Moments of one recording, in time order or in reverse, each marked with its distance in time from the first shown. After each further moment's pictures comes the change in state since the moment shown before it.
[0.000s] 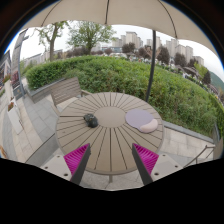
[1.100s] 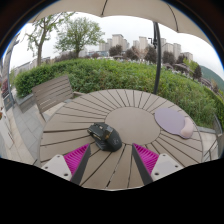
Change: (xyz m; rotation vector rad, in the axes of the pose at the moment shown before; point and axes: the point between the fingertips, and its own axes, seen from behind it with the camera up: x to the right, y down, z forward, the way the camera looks) arm -0.126 -0.020 0.291 0.047 0.105 0.094
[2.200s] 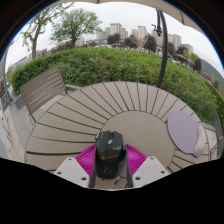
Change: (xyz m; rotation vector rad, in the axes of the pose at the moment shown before) arm 0.005 -0.041 0.128 -0.140 0.023 0.010
